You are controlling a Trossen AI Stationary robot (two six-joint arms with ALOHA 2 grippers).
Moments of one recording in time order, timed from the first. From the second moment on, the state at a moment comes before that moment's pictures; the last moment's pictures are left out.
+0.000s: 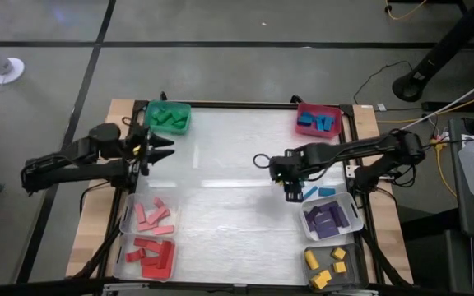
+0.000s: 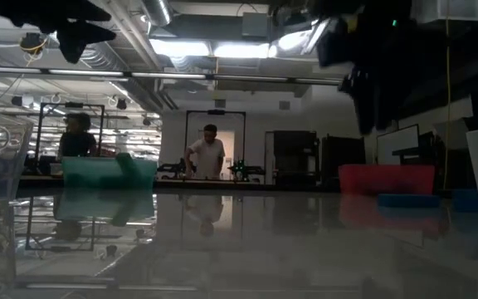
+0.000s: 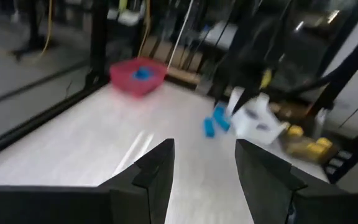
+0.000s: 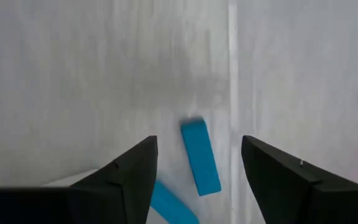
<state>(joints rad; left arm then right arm) 0.25 0.33 0.54 -0.41 0.05 -0.25 0.08 1.53 1.19 -1.02 0.02 0.10</state>
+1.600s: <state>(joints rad) 0.23 0.07 0.25 -0.32 0.11 -0.14 -0.09 1.91 1.45 -1.19 -0.08 -0.03</state>
